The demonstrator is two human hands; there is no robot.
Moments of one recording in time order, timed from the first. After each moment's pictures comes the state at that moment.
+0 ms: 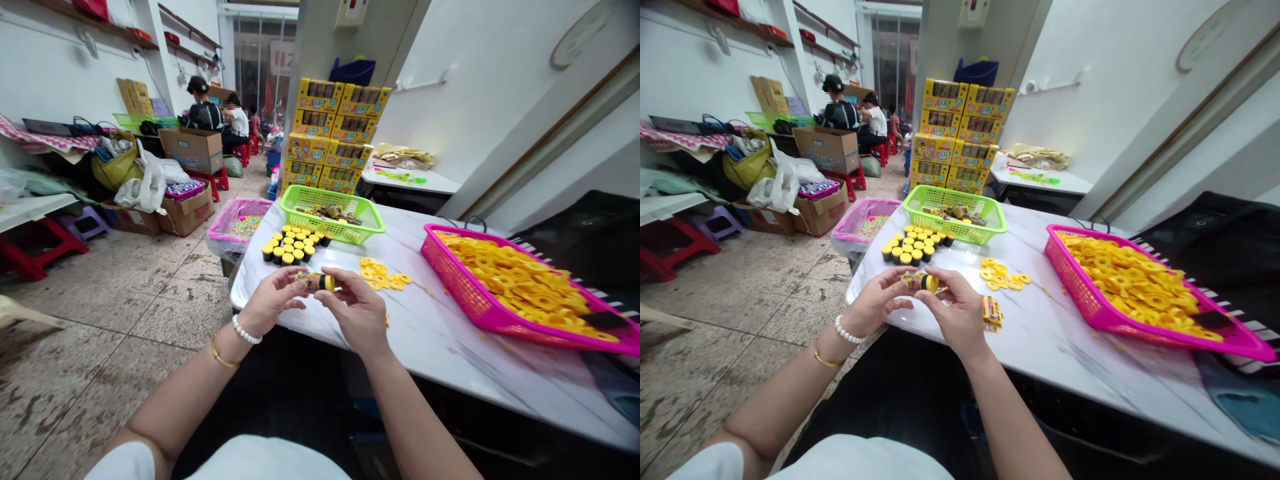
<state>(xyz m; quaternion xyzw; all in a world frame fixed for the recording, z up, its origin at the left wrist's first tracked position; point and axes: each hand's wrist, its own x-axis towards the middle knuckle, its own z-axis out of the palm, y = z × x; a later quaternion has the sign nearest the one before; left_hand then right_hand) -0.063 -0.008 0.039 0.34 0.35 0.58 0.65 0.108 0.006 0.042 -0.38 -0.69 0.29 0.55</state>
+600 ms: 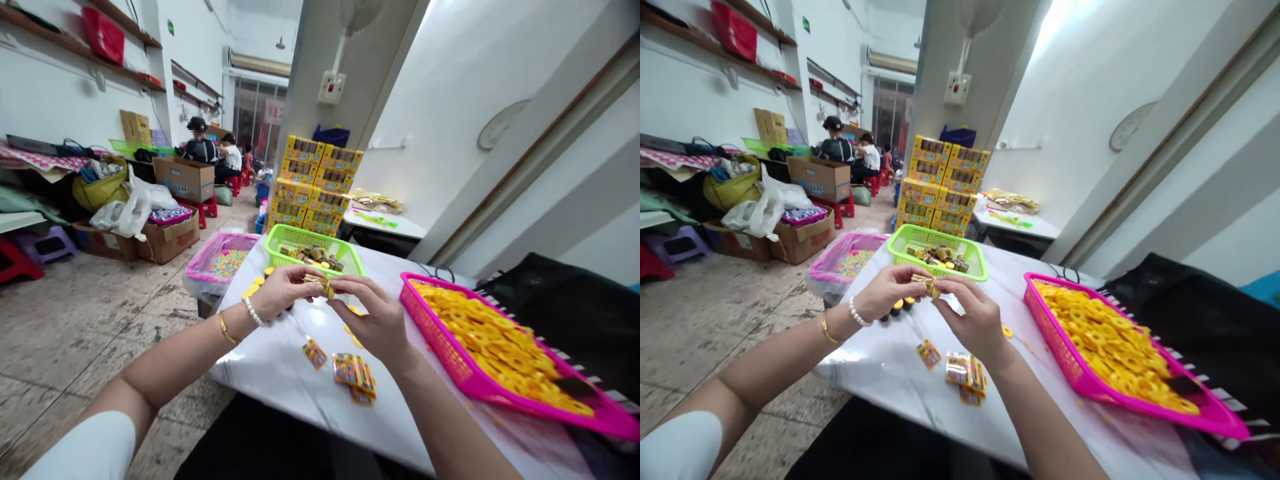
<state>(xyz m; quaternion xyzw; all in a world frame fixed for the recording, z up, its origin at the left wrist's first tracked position) -0.042 0.099 0.102 0.55 0.26 0.53 0.59 0.157 0.091 0.112 -0.28 -0.81 0.06 0.52</state>
